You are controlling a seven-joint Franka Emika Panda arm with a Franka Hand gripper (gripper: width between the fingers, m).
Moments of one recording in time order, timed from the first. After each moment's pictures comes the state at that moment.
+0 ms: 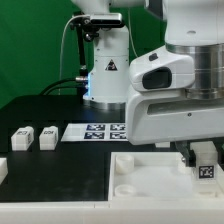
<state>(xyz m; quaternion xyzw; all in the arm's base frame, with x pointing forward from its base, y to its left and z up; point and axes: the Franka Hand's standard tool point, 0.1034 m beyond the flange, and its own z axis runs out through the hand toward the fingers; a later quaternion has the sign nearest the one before) 0.648 0.105 0.082 -0.99 0.12 0.06 0.06</state>
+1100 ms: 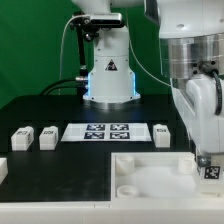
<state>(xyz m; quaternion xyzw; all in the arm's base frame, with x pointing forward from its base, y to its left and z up) 0.627 0.102 0.082 -0.70 0.71 0.03 0.04</state>
